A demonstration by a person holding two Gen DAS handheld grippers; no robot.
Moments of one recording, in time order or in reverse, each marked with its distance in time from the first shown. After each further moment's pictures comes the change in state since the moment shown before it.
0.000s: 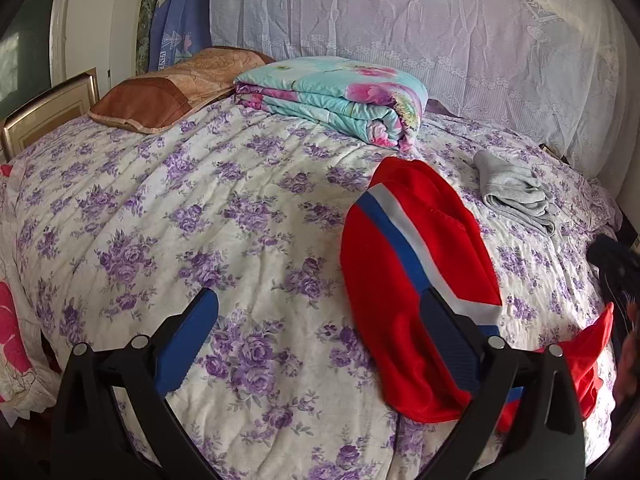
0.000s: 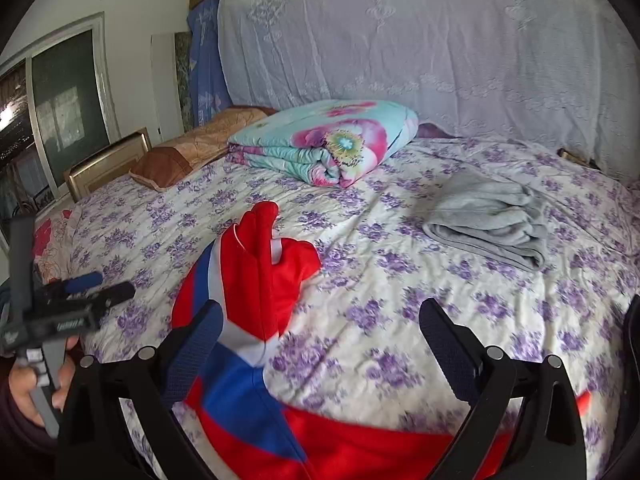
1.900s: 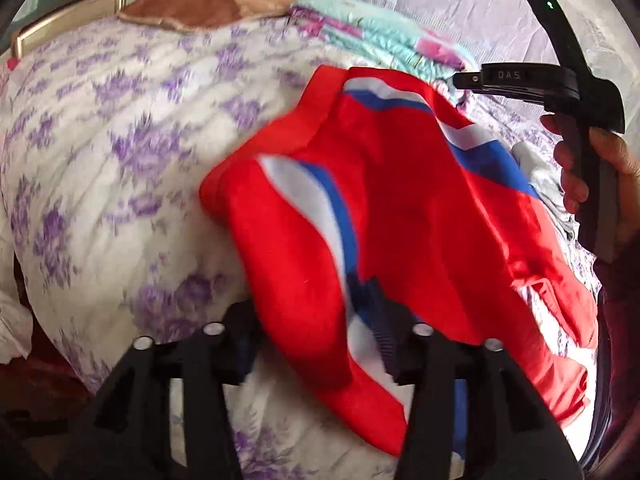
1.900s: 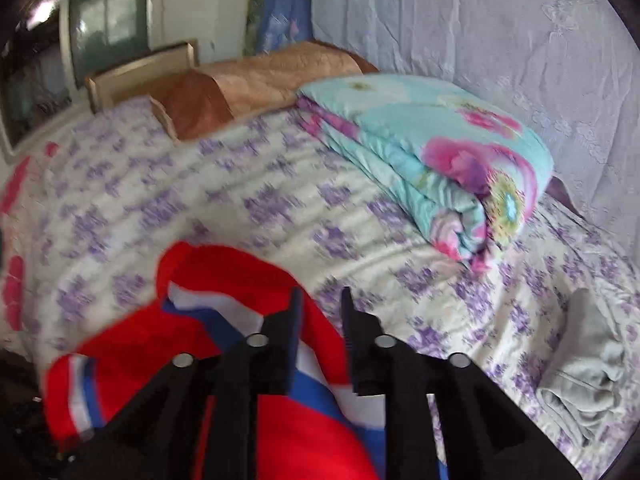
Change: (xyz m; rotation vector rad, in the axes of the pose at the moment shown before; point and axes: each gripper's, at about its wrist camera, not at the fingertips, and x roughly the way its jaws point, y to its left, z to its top) left arm 0.045 0.079 -0.039 -0.210 0.204 -0.055; right arm 0.188 0.111 0.107 -0.332 0.153 -0.060
